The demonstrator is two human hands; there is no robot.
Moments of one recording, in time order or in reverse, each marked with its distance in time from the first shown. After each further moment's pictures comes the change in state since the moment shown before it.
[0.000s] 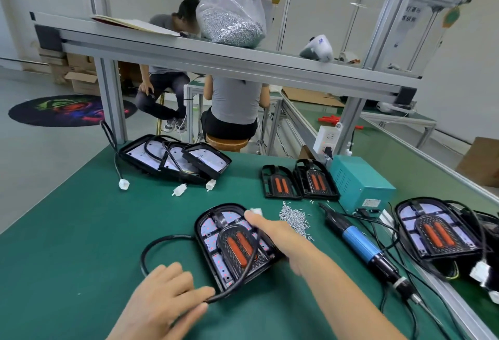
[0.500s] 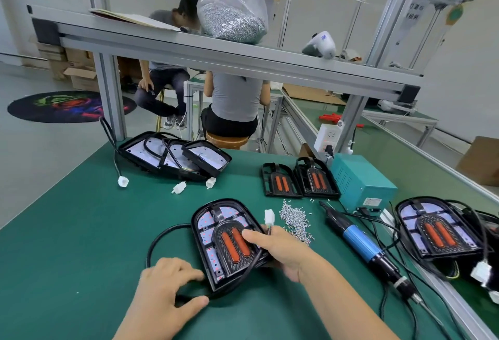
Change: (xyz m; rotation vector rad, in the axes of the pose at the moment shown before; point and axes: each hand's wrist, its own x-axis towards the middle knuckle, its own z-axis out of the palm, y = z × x) left_hand -0.007 0.010 0.003 -0.290 -0.162 -0.724; right_hand 0.011 0.021 0.010 0.186 -0.139 -0.048
